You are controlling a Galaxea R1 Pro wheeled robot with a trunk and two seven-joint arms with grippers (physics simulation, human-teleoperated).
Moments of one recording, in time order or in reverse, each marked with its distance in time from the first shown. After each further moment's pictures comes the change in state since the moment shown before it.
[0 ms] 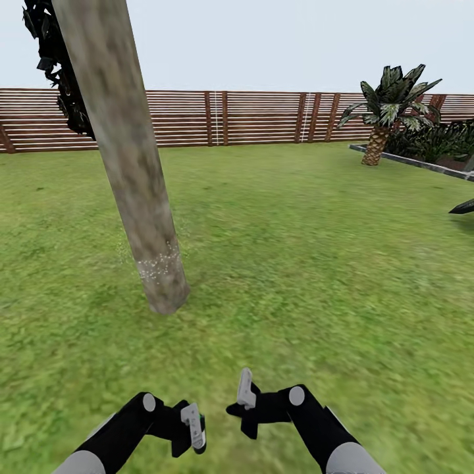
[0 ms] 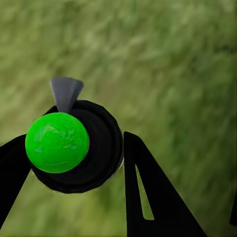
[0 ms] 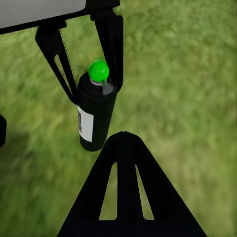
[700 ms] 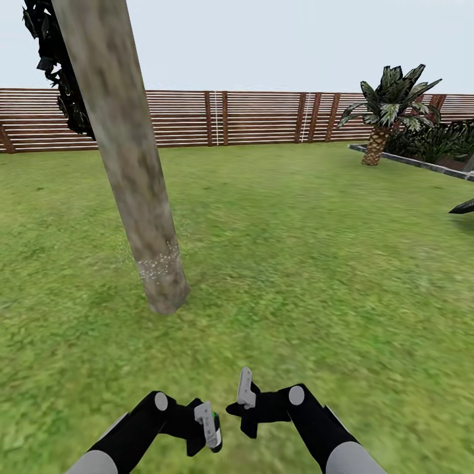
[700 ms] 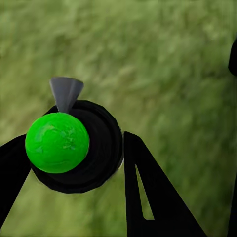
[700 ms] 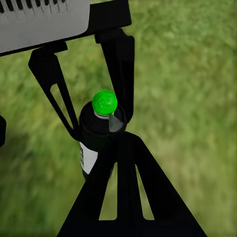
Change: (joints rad) left arm 0.000 -0.057 -0.005 -0.011 0.013 -0.007 -0.001; right arm -0.002 0.001 0.000 0.000 0.000 0.000 0.000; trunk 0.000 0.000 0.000
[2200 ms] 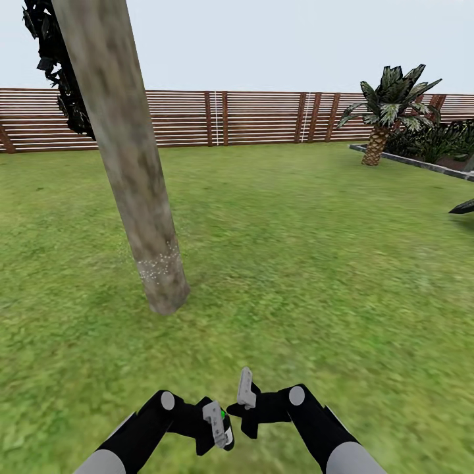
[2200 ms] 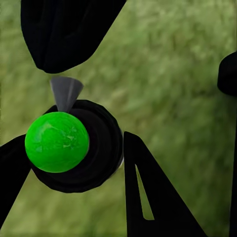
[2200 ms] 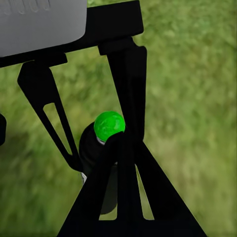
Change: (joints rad) left arm -0.002 -0.034 0.002 -0.004 0.009 -0.039 -0.016; right arm 0.000 -0.002 0.000 0.003 0.003 0.000 -0.001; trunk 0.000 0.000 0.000
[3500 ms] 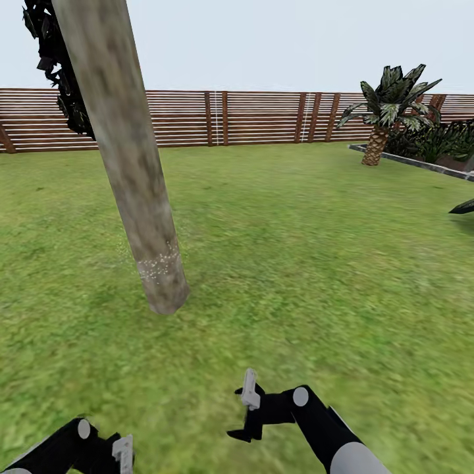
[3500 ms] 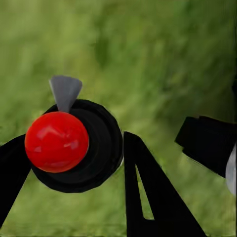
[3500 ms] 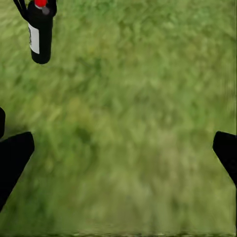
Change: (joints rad) left arm 0.017 0.335 0.005 0.204 -0.030 -0.017 0.012; right arm 0.000 -0.019 -0.002 0.010 0.000 -0.001 -0.002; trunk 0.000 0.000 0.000
